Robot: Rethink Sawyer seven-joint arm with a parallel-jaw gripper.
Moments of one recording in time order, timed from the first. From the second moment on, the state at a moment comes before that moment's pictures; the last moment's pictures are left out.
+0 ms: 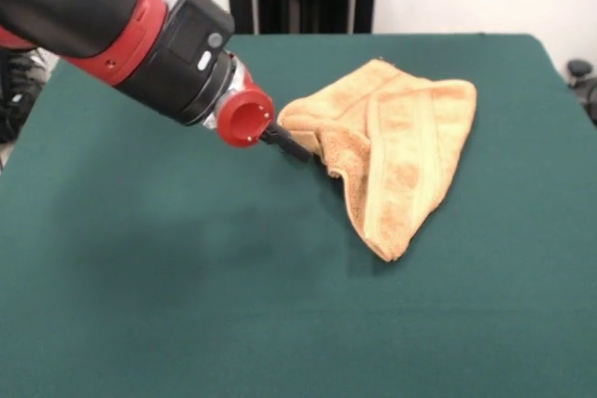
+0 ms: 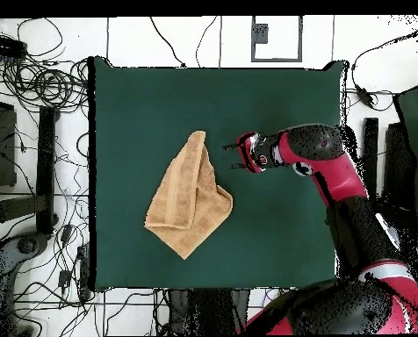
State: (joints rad) arm -0.64 -0.29 0.34 1.36 0.30 1.06 2.12
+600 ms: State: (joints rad) arm -0.69 -0.28 0.42 1.49 0.33 1.05 2.12
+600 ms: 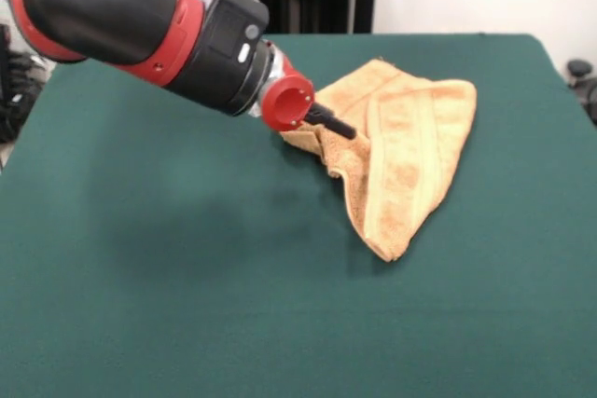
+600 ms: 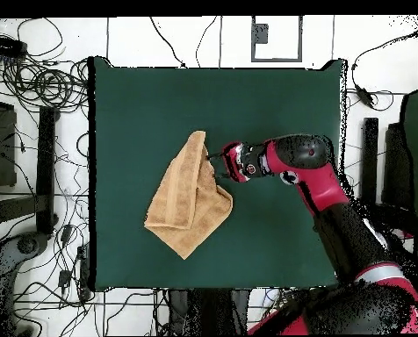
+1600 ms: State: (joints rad) arm -0.68 -0.24 0.45 1.48 0.15 0.93 2.12
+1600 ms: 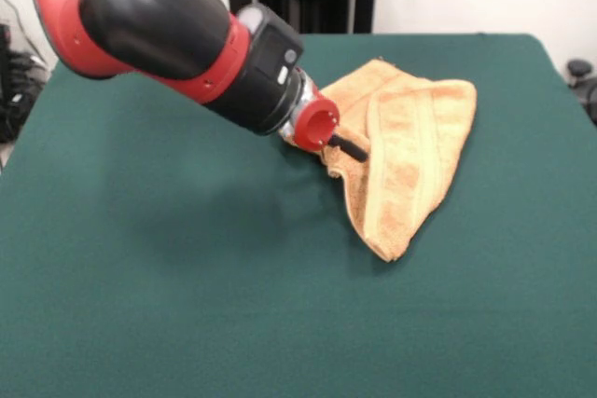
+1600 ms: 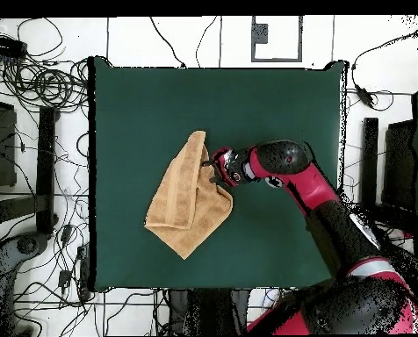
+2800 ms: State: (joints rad) arm -0.41 -0.23 0.36 1.18 -0.29 1.08 2.12
